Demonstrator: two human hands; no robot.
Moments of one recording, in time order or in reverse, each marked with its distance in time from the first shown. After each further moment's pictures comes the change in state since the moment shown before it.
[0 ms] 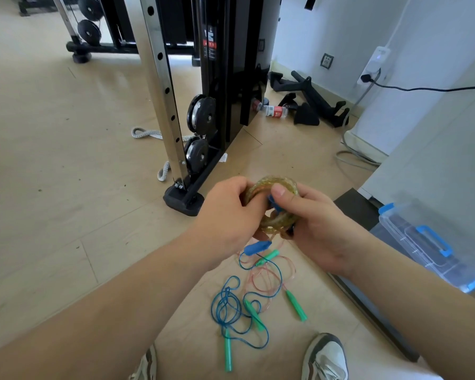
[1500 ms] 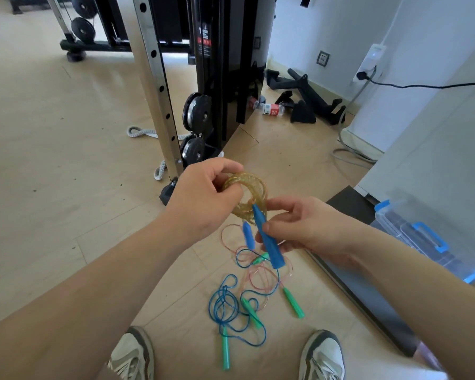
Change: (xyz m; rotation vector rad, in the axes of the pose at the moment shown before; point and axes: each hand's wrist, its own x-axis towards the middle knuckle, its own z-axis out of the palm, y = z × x) left_hand 0.019 -0.010 -0.025 0.136 0.171 0.157; right_hand -0.003 -0.003 -0.016 -0.453 -0.077 0.258
